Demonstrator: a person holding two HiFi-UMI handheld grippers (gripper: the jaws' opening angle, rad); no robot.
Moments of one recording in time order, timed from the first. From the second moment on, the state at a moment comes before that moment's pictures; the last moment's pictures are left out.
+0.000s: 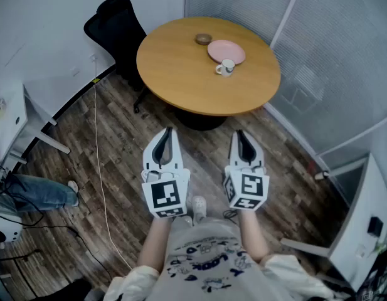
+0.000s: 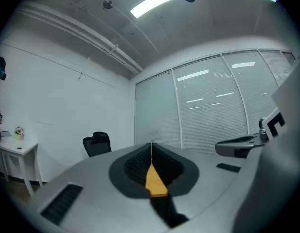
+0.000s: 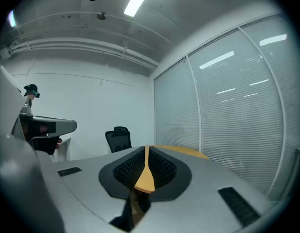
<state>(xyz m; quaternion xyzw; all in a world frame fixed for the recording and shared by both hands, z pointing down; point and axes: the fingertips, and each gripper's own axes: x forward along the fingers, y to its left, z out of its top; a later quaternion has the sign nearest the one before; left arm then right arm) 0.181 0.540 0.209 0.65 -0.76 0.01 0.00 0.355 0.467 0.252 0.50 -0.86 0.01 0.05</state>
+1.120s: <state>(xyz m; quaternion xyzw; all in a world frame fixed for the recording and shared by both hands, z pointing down) 0.162 0.446 0.227 0.63 -0.78 0.03 0.00 0.359 0.355 0.267 0.49 -0.87 0.03 0.05</state>
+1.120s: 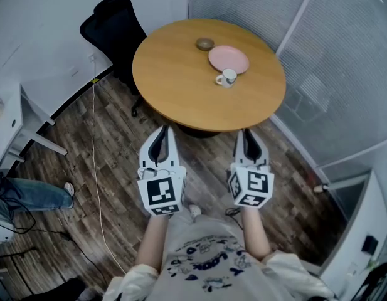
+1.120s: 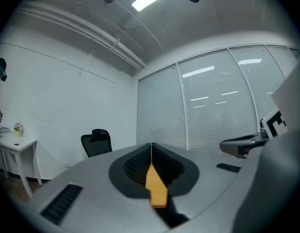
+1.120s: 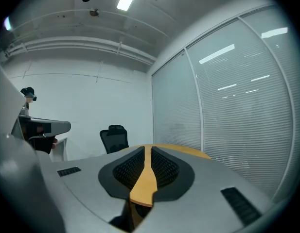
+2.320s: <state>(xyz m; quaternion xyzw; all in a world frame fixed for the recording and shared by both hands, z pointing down) 0.074 0.161 0.248 0.71 -0.70 0.02 0.05 0.290 0.114 0.277 0.57 -0.81 0.05 0.07</state>
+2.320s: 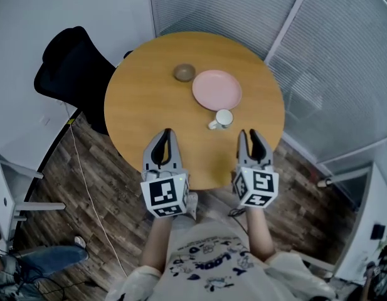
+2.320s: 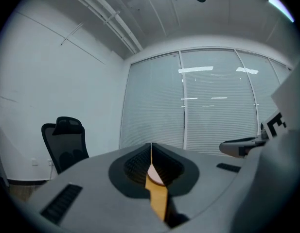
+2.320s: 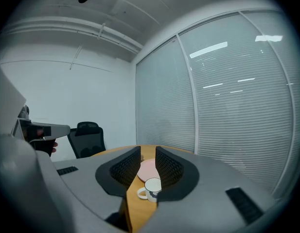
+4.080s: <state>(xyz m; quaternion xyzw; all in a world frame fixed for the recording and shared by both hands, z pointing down) 0.105 -0.106 0.514 0.64 -0.65 0.07 0.41 0.350 -0.195 0.513 0.53 -0.77 0.26 0.23</state>
